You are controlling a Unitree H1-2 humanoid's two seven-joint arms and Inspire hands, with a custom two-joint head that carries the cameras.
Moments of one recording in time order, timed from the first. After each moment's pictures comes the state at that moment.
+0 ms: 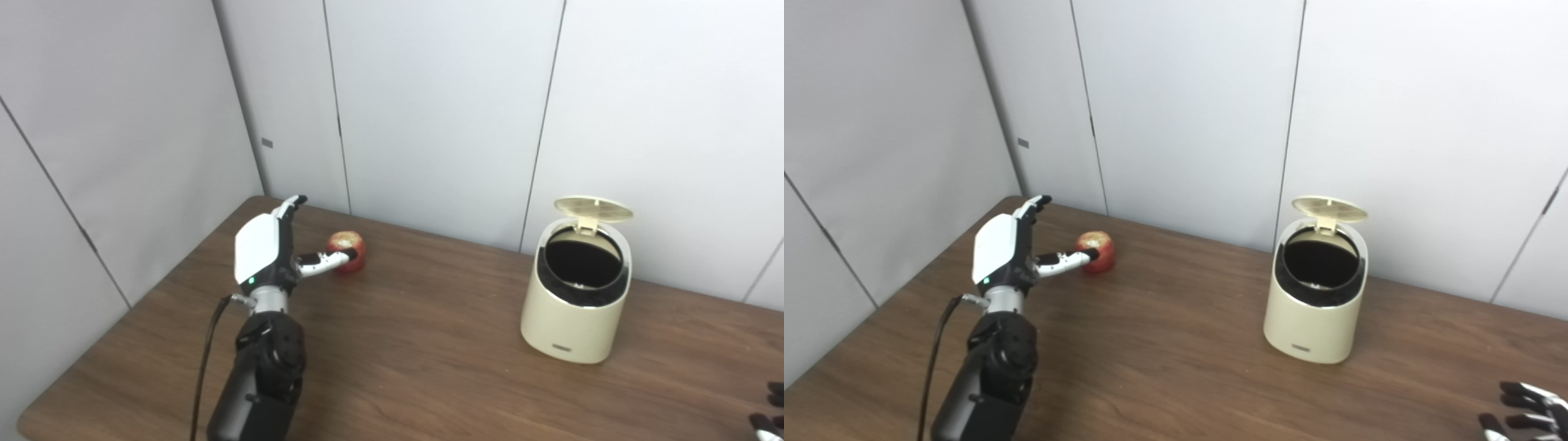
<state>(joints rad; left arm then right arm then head) -0.26 0.29 0.17 -0.06 0.74 0.42 0.20 -0.12 -0.30 -0.05 0.11 -0.38 -0.18 -0.16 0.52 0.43</state>
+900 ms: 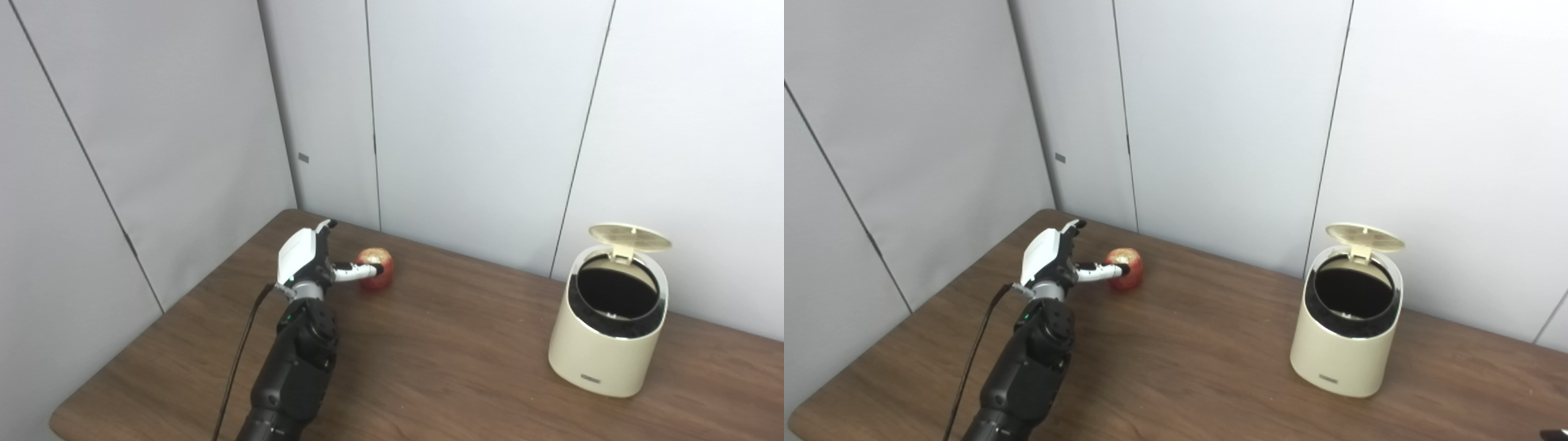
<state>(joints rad) -0.43 0.32 0.22 0.21 0.65 0.47 0.13 -0.14 -0.31 -0.04 0.14 -0.42 -0.21 -0.19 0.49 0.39</state>
